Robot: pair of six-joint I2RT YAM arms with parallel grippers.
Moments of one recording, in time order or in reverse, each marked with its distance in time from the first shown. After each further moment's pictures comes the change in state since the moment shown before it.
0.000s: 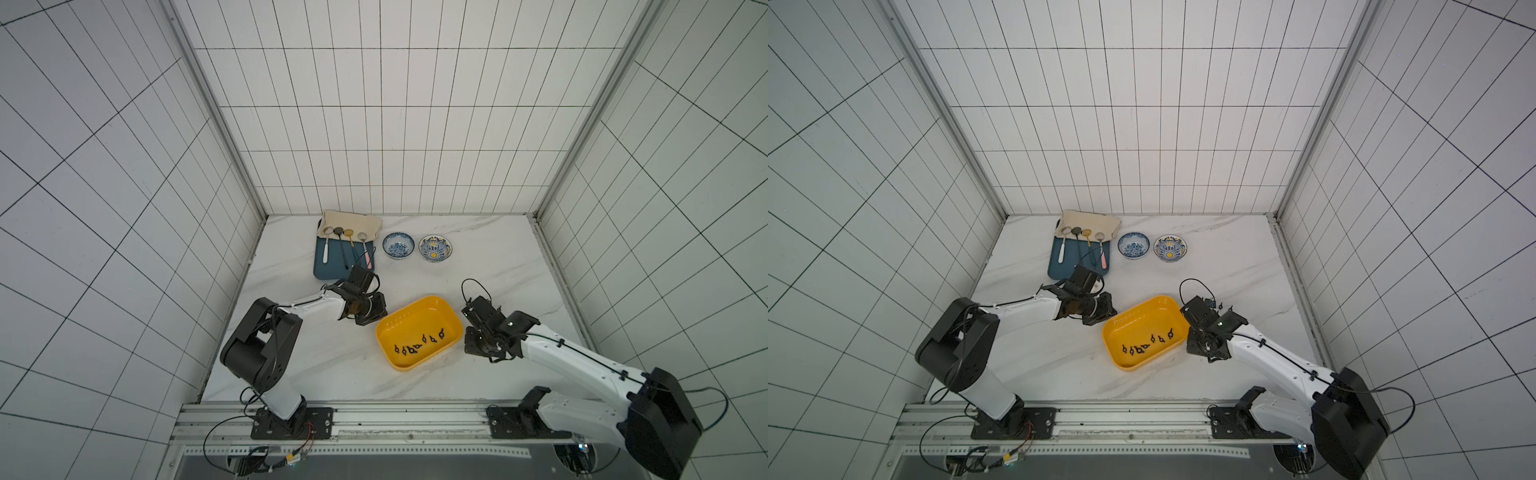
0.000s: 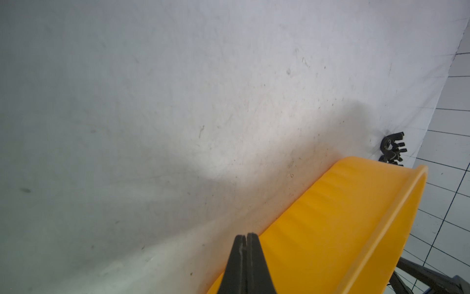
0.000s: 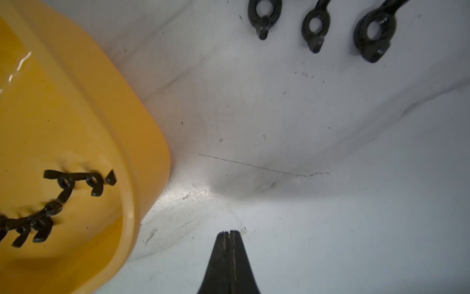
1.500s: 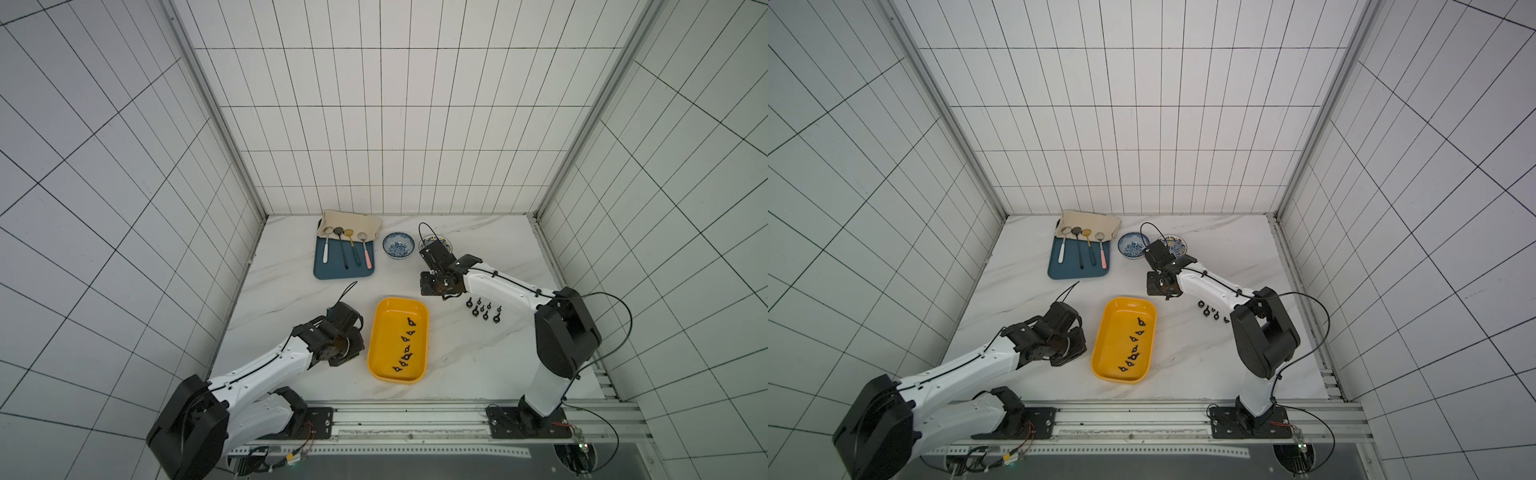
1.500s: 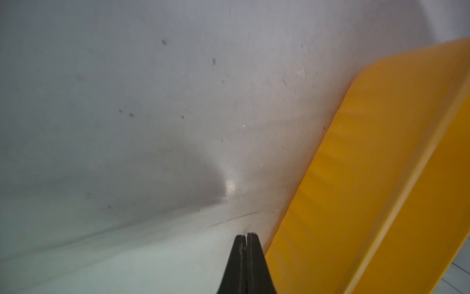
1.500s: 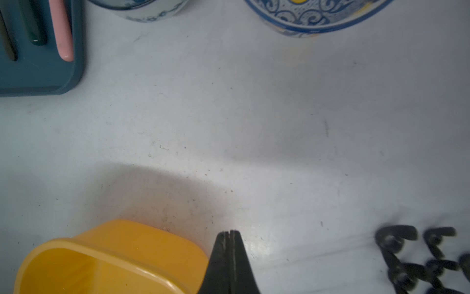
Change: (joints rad) left arm -0.152 -0.534 -0.307 -0.318 -0.248 -0.244; right arm -0.071 0.530 0.616 0.122 0.005 -0.259
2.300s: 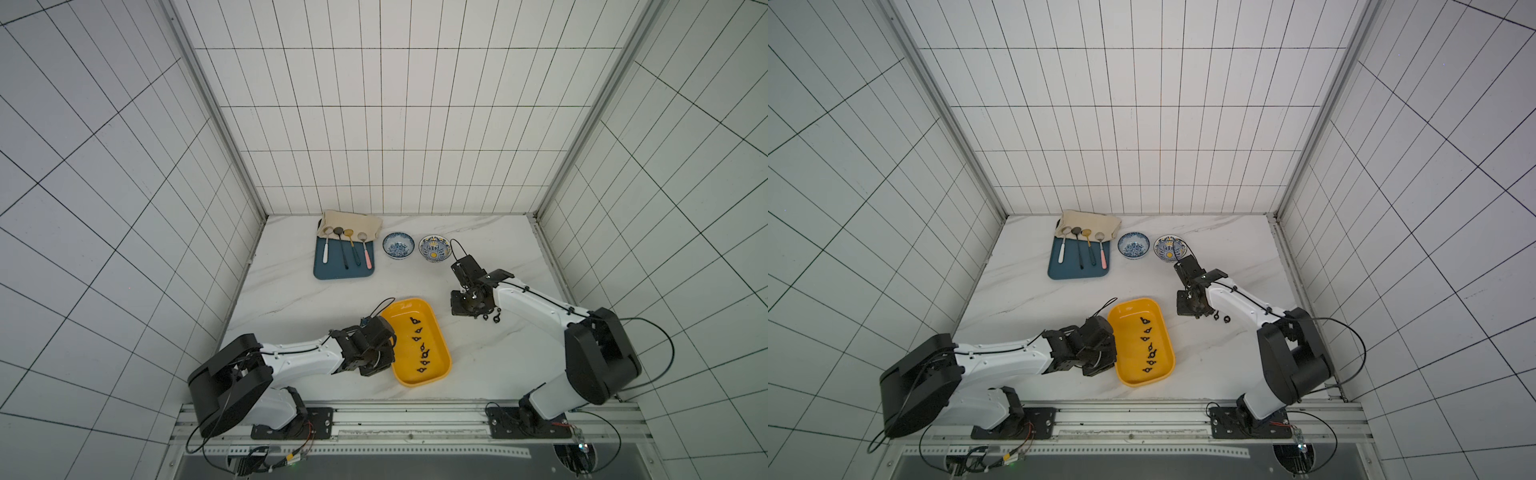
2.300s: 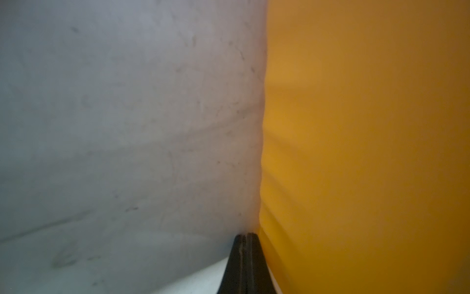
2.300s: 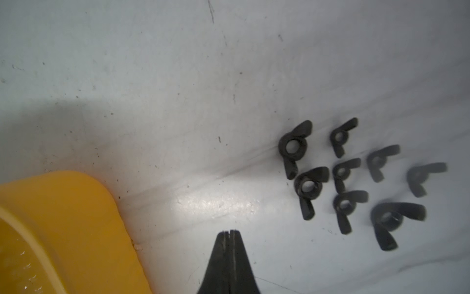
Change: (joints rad) left arm -0.255 0.279 0.021 0.346 0.008 -0.197; right arm -0.113 -0.106 -0.240 -0.063 -0.106 -0.079
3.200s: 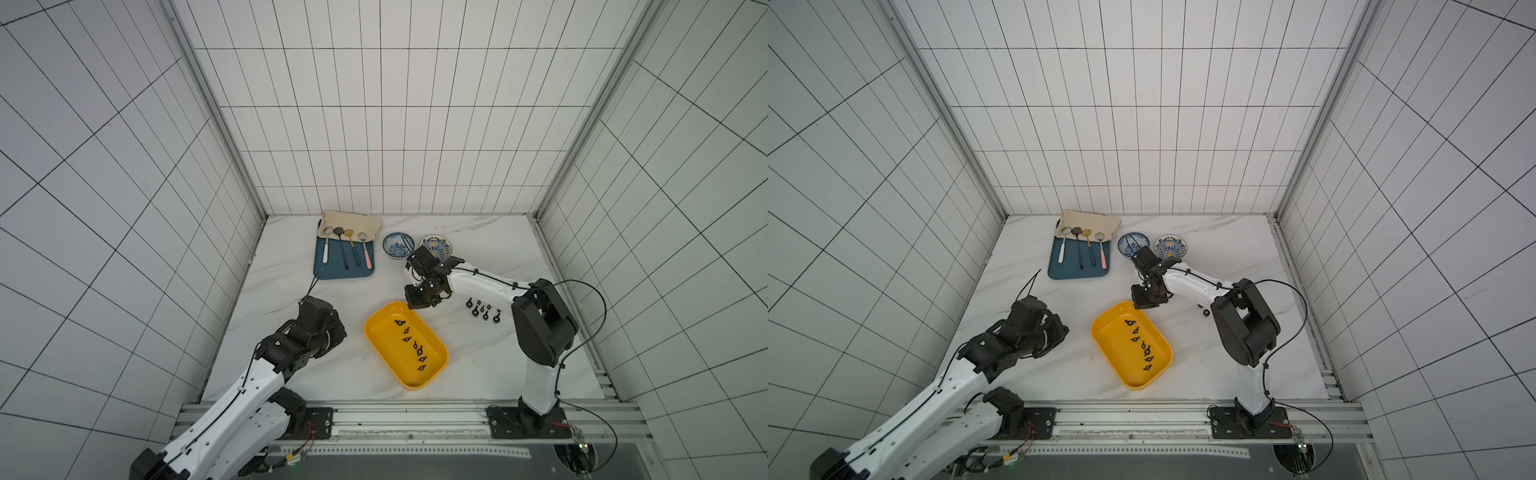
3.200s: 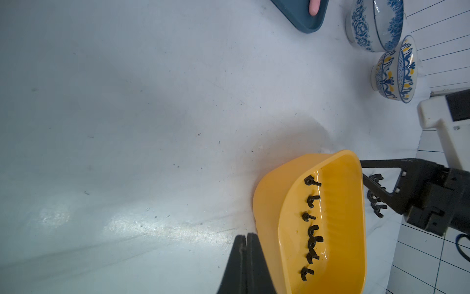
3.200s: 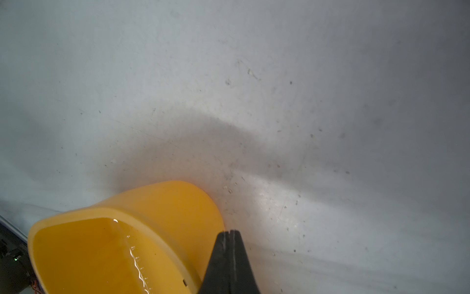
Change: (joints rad) left arm 0.456 -0.565 0.024 -0.461 -0.087 0.242; right arm 0.209 0.315 0.373 0.027 -0.246 -0.056
